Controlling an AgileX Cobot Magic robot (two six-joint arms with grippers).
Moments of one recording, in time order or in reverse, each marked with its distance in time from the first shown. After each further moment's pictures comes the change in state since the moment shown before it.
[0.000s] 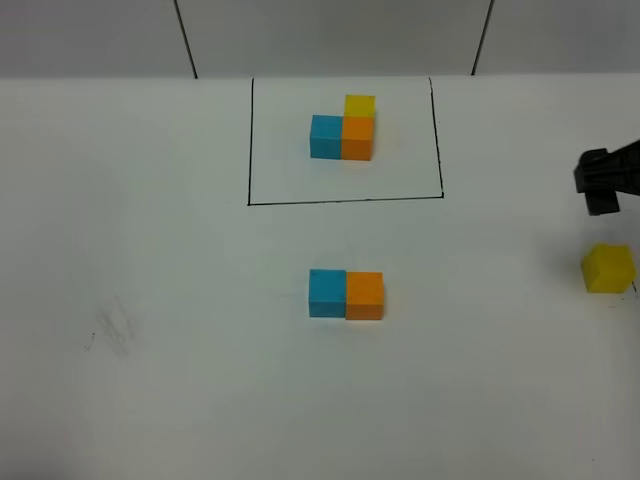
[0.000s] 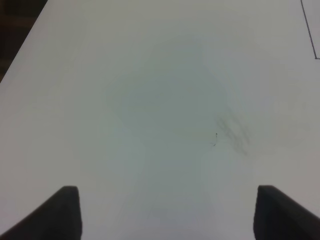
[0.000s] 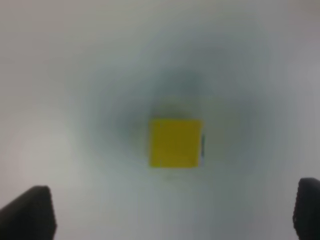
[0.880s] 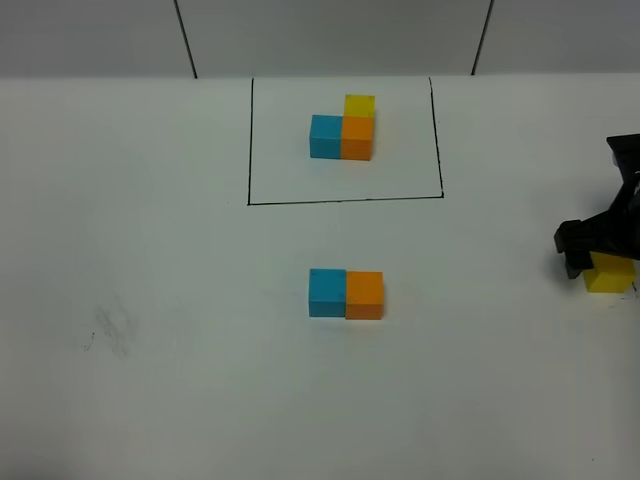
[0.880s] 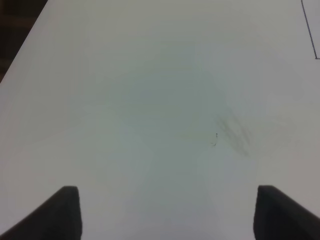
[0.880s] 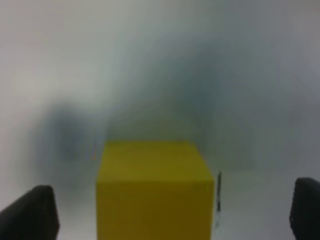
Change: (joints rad) left arm 0.000 0.000 0.000 0.000 0.000 0.000; right arm -0.116 0.376 0.037 0.092 -0.235 -0.144
